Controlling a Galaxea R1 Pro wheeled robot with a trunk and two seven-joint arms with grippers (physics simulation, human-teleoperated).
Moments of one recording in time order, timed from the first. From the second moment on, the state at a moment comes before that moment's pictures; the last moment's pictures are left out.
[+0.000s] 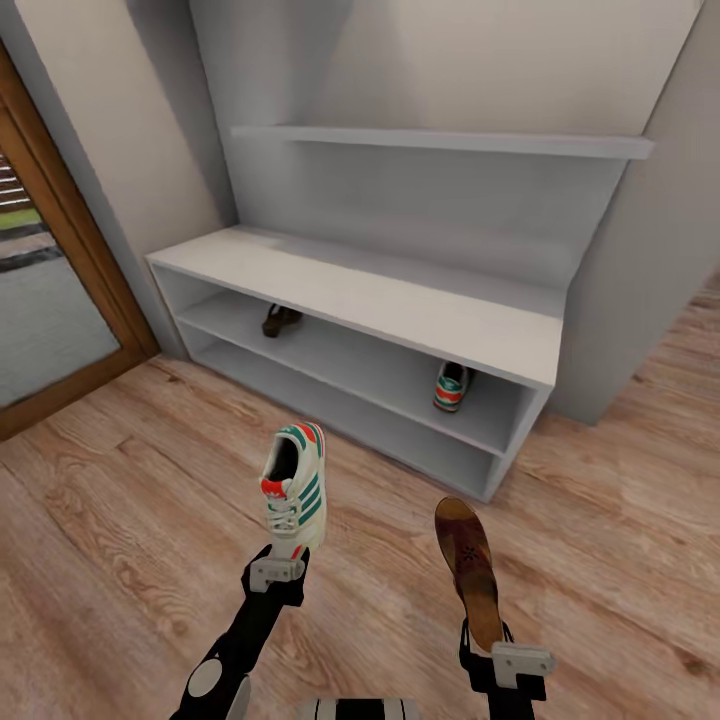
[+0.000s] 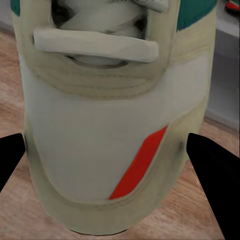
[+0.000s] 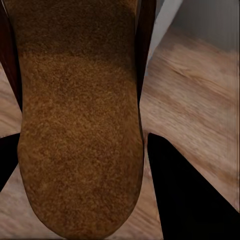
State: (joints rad) left arm -0.17 -0.11 -0.07 -1.09 0.06 -0.19 -0.15; right arm 0.01 0.04 0.19 -1.01 0.21 -0.33 -0.52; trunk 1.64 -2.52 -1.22
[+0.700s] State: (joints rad) left arm -0.17 -0.11 -0.07 -1.09 0.06 -0.19 -0.15; right arm 0.01 0.04 0.19 -1.01 0.21 -0.33 -0.52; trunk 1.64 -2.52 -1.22
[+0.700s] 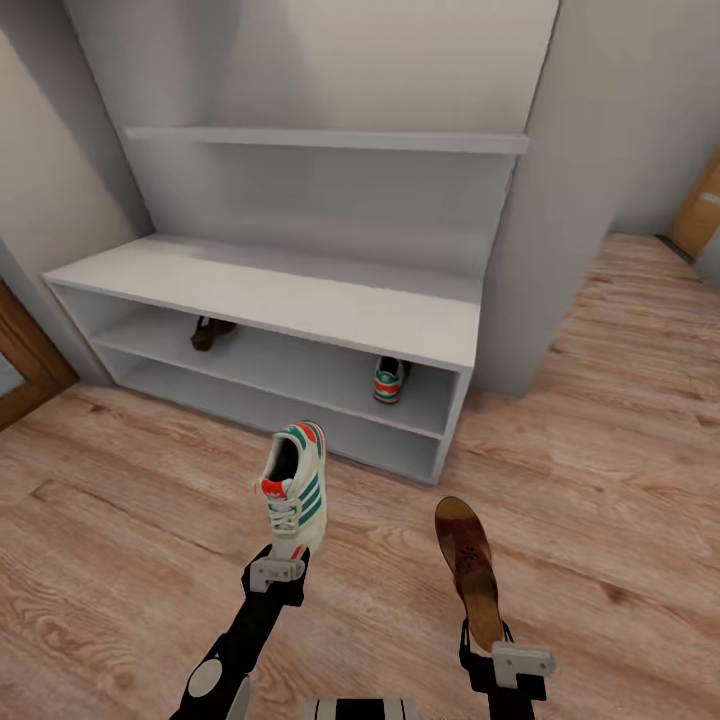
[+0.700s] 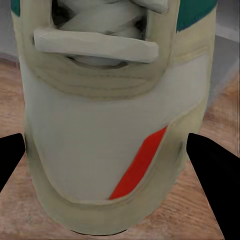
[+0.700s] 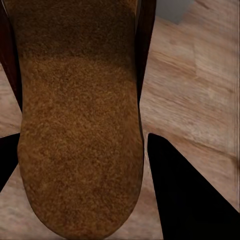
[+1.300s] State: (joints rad) left arm -0.17 -0.11 -0.07 -1.09 0.06 -0.19 -0.15; right arm 0.01 0.04 0.19 -1.01 0.21 -0.33 -0.52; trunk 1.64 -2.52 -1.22
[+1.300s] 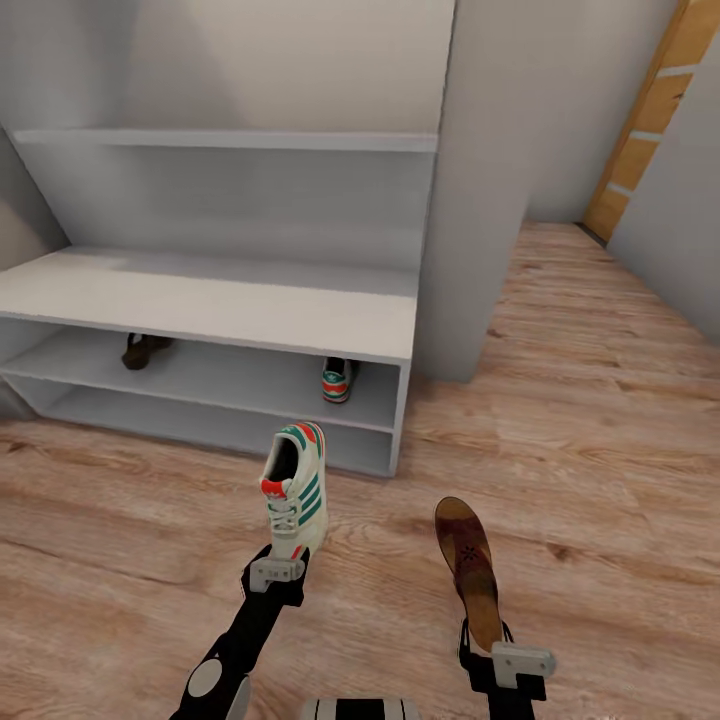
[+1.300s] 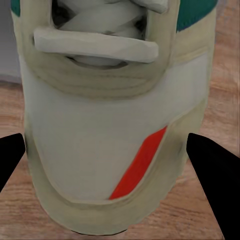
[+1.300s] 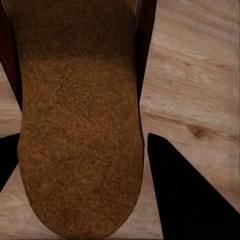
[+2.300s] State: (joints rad) left arm -0.17 -0.11 -0.07 -1.09 0.06 -0.19 -0.15; right arm 0.01 0.04 0.19 -1.01 0.21 -0.33 -0.52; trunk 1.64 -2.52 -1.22
